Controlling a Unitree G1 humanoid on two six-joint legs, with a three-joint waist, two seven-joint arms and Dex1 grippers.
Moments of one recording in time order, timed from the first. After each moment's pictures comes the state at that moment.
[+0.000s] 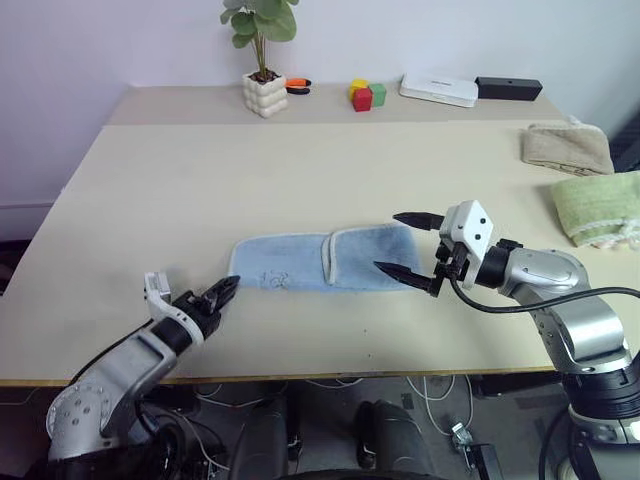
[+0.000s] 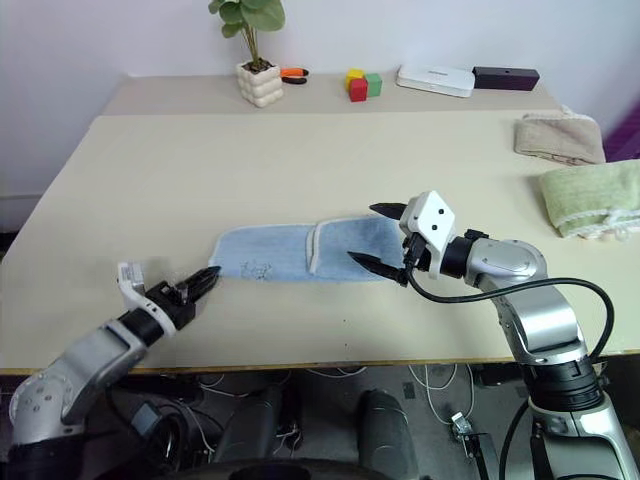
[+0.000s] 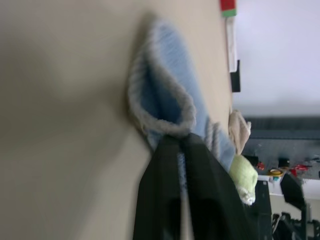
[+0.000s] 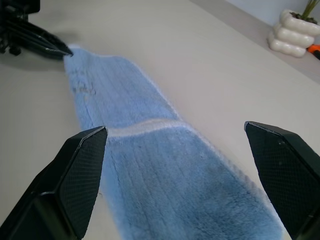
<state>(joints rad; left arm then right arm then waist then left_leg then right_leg) 0.05 0.41 0.33 -0.19 -1.81 0.79 0.27 -0.30 -0.69 -0.01 -0.30 0.37 0.37 0.88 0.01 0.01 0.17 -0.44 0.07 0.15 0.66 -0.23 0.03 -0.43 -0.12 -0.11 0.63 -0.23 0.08</state>
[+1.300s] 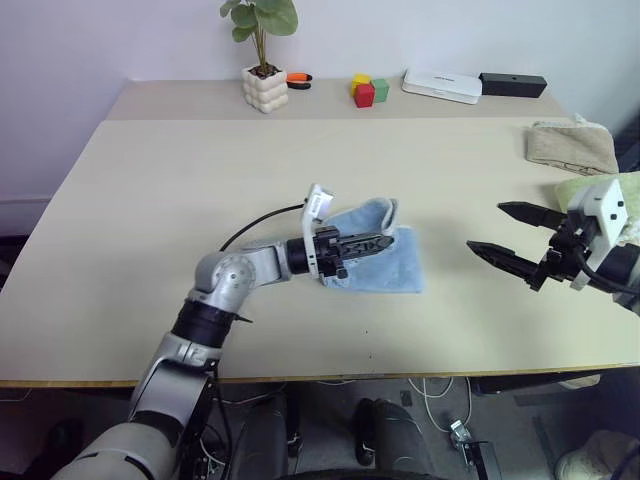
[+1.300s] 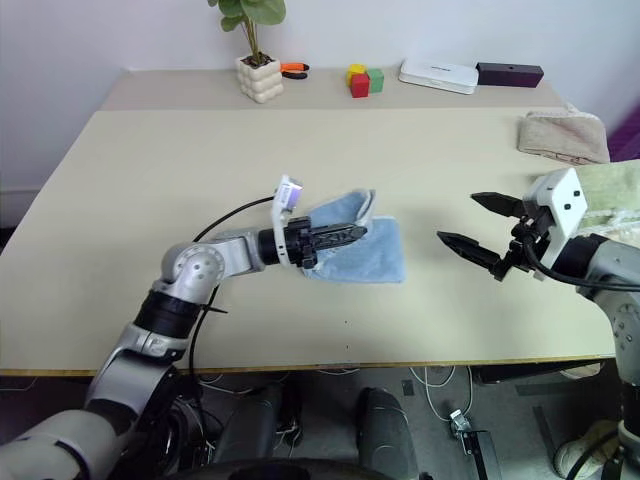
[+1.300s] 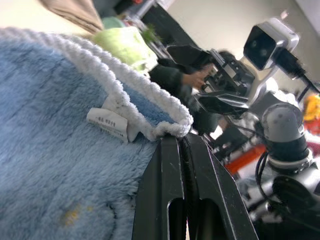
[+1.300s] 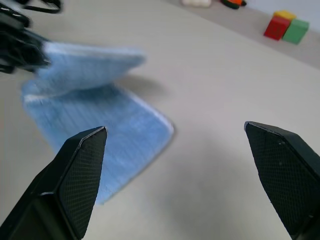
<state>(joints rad) -0.72 0.21 -0.23 0.23 -0.87 0.79 -0.80 -0.08 -0.88 -0.46 -0.32 0.62 0.58 0.94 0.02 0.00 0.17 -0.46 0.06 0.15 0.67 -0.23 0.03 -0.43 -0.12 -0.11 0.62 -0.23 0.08</state>
